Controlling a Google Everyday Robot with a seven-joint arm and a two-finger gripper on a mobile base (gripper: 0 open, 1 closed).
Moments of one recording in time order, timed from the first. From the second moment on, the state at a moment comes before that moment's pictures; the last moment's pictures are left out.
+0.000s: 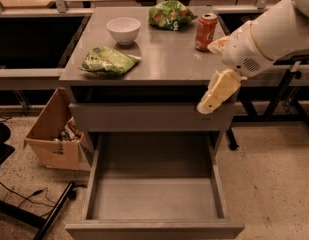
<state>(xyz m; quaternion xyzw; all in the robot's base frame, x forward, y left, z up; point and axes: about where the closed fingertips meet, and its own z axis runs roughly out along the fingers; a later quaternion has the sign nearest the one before) 0.543 -0.128 0.931 -0.59 0.73 0.09 0.32</state>
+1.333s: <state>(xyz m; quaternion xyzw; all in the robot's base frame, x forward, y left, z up) 0.626 -0.065 0.937 -0.58 0.68 0.11 0.45</state>
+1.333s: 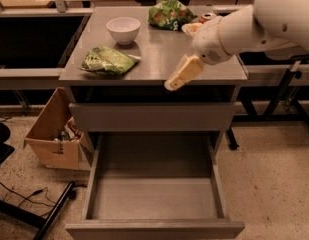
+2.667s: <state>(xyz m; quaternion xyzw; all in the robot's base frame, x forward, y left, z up) 0.778 0.080 0.855 -0.54 0.64 0.26 0.48</state>
